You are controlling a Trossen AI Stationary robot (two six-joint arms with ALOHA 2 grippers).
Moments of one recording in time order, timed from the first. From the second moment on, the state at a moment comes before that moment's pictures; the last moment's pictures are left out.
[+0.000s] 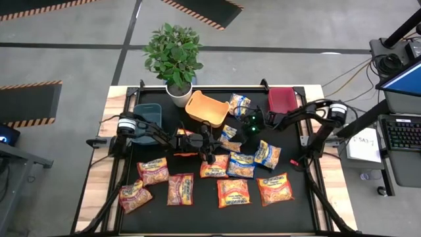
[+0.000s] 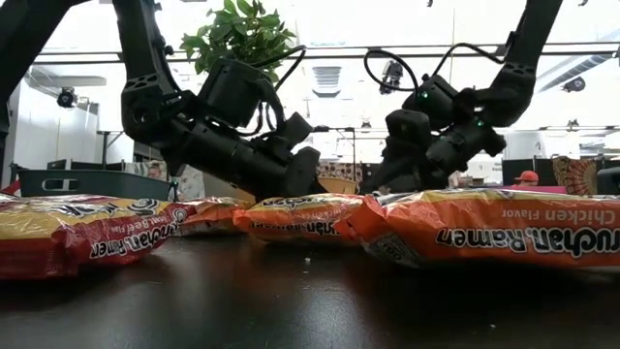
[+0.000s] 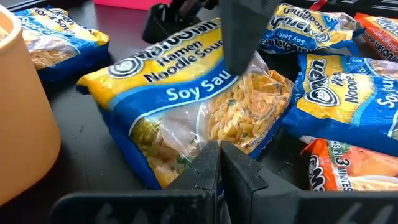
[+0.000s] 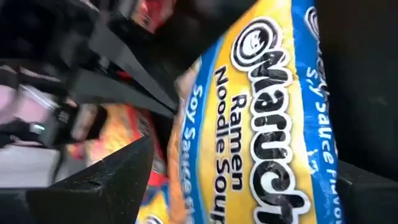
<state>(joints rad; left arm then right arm) 0.00 2.08 0.76 0.90 -0.23 -0.15 -0.40 1.71 0.57 0.50 -0.58 0.69</state>
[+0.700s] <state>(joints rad) 0.00 2.08 0.75 0.94 -0.23 -0.16 -0.40 1.67 0.57 0.52 -0.60 0.69</state>
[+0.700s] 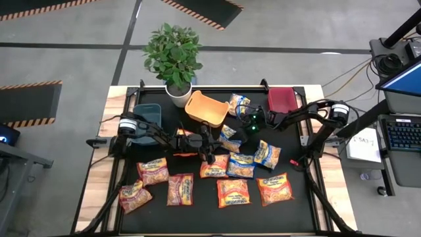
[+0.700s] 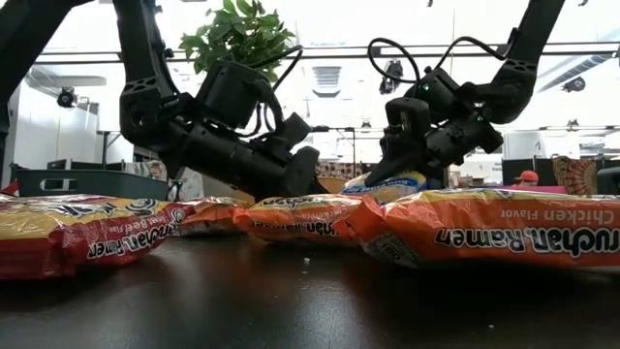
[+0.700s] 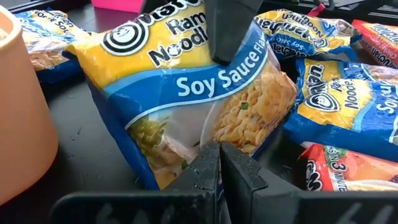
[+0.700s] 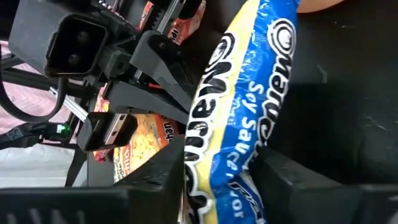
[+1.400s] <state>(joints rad) 0.00 1.85 0.65 0.92 -0.21 -0.15 -0.40 1.45 0.57 0.41 -0.60 0.59</state>
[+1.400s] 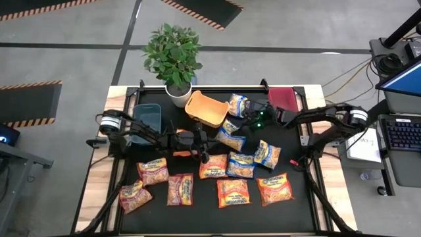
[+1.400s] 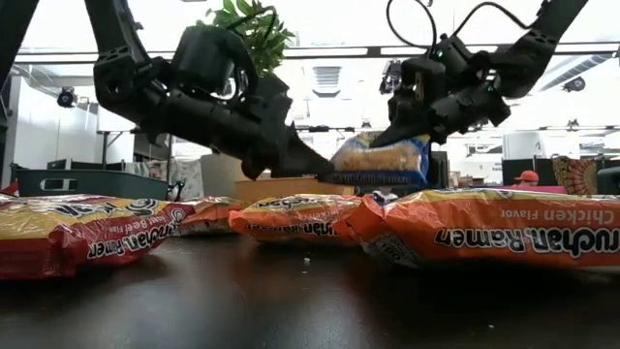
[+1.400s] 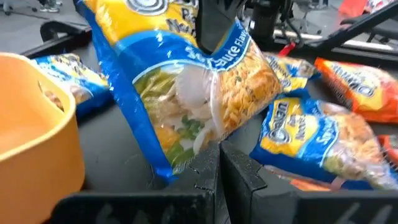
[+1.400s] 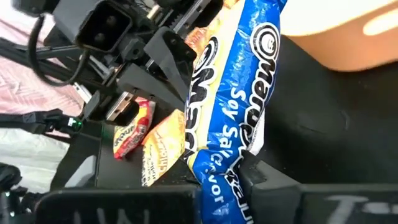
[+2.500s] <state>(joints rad) -0.05 1.24 0.46 0.77 -0.20 -0.05 -0.52 1.21 0.91 -0.87 0.68 0.63</state>
